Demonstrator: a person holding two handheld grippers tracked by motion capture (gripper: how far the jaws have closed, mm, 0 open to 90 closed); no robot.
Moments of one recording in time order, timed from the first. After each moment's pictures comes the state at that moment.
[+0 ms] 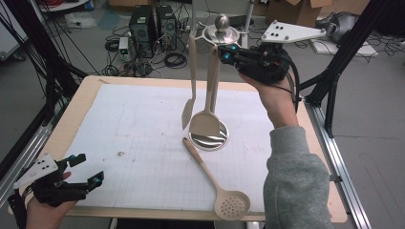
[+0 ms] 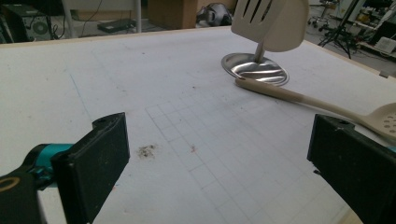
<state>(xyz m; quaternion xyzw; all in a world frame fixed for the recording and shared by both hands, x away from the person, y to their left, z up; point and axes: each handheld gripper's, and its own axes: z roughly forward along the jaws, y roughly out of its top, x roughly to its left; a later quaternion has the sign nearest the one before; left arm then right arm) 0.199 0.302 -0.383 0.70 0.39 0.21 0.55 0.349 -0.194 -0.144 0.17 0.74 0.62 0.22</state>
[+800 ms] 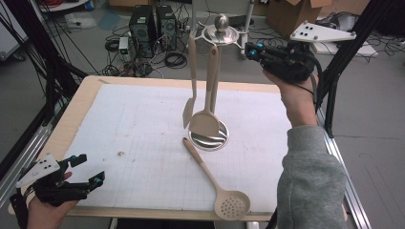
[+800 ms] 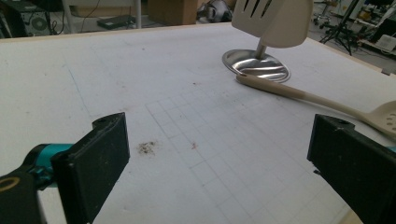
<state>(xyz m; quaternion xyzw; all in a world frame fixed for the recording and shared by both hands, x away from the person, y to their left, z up) 0.201 0.302 -0.386 0.71 0.40 0.21 0.55 0.352 -0.237 -0.146 0.23 0.72 0.61 0.26</state>
